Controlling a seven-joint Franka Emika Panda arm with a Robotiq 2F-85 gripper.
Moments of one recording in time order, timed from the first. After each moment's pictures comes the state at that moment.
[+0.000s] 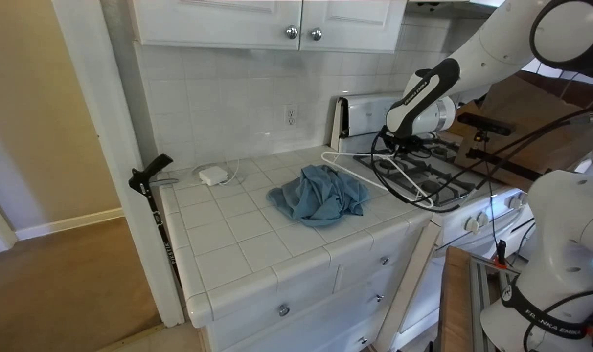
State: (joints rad) arm 0.67 0.33 -1.42 -2.38 0.19 2.81 0.80
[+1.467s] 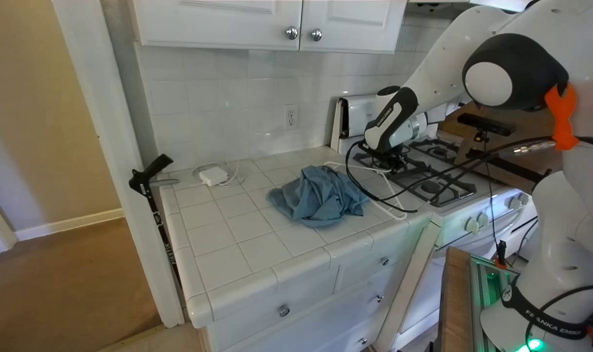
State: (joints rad) arm 0.48 0.57 -1.19 -2.23 0.15 2.52 1.41
